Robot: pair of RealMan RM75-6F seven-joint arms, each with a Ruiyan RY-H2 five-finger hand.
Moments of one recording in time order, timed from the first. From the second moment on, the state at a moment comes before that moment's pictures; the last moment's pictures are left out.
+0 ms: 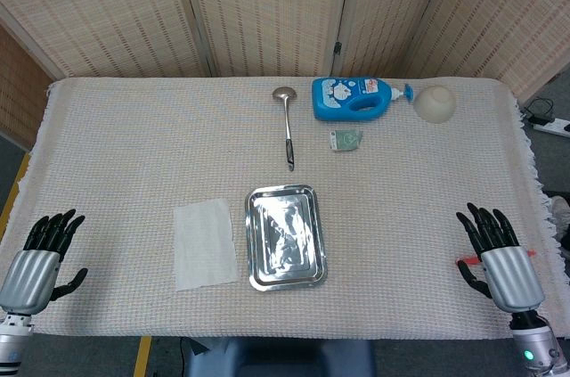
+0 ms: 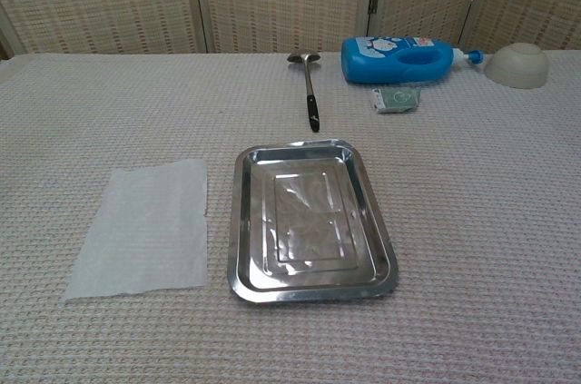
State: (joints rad) left arm -0.13 -1.13 -0.01 -1.59 1.57 1.46 0.06; right arm 0.08 -1.21 0.01 -1.51 -1.66 1.54 -0.07
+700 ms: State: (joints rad) left arm -0.21 -1.24 0.00 -1.33 1.74 1.50 -0.02; right arm 0.09 -1.22 0.02 -1.48 -1.65 1.55 -0.03
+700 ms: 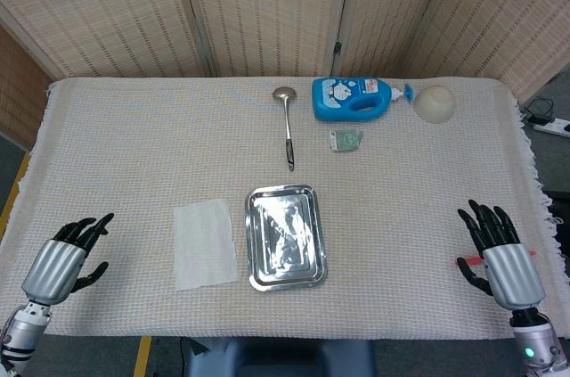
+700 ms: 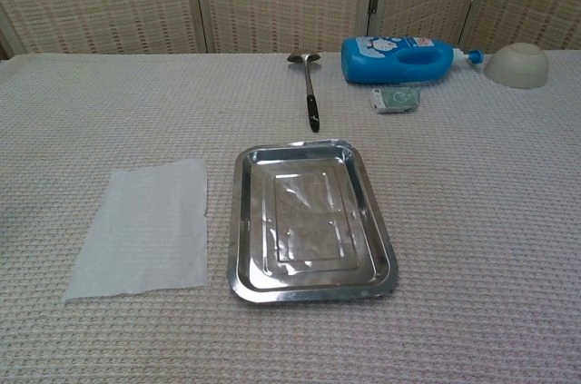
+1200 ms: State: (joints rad) left arm -0.37 -1.59 0.06 -0.55 1.92 1.64 -0.48; right arm 0.12 -1.28 0.04 -1.41 -1.60 1.49 0.00
